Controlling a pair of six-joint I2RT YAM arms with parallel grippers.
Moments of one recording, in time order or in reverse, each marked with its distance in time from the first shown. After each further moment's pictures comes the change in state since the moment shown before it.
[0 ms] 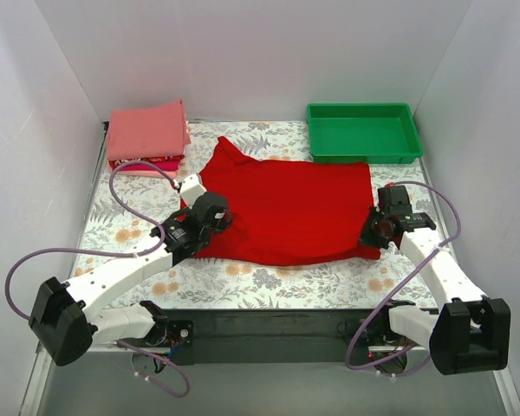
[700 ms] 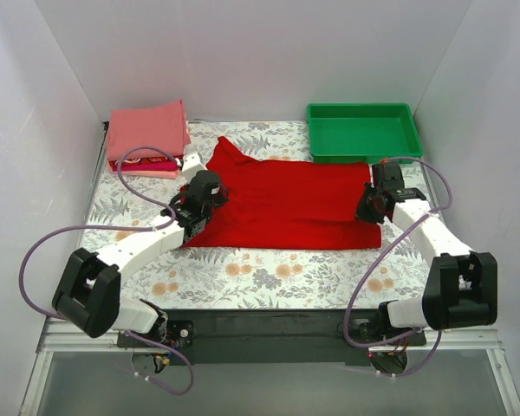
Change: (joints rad) left arm 0.186 0.195 0.015 0.376 0.080 0.243; right arm 0.000 0.231 0.174 0.127 0.039 -0.034
